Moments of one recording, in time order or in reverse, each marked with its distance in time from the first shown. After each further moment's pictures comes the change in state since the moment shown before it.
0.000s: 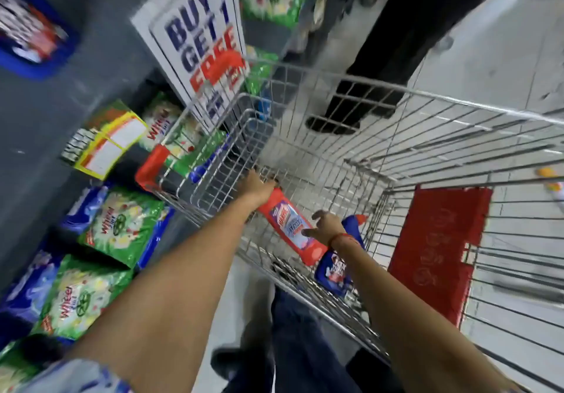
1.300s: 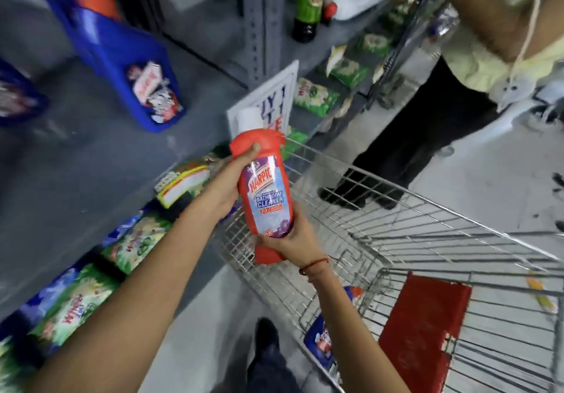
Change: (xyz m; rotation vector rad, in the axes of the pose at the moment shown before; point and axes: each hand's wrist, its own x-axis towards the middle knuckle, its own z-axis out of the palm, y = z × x) left_hand -0.066 0.038 -0.155 -1.090 -0.023 0.354; right_hand -0.091 -0.145 -0.049 0.472 0.122 -0.634
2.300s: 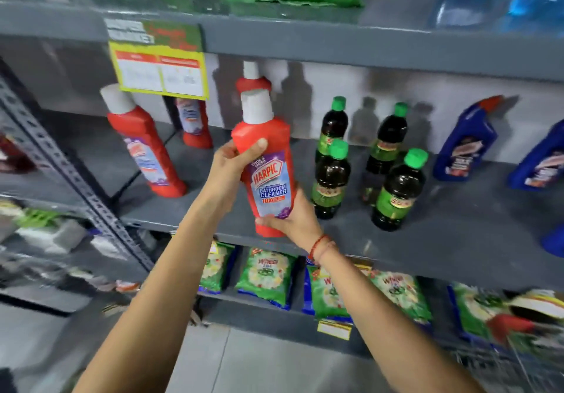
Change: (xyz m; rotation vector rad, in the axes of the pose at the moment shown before) left_hand -0.458 0.065 -0.394 -0.106 0.912 0.789; right_hand -0.223 -0.200 0.458 -0.087 -0.952 -0.653
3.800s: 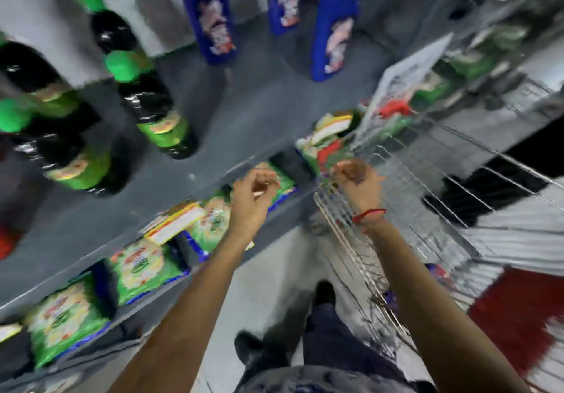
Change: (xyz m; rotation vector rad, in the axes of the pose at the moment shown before) left_hand -0.126 -0.206 0.256 0.442 -0.609 -0.183; right_hand -0.255 0.139 -0.271 0.059 1.061 0.468
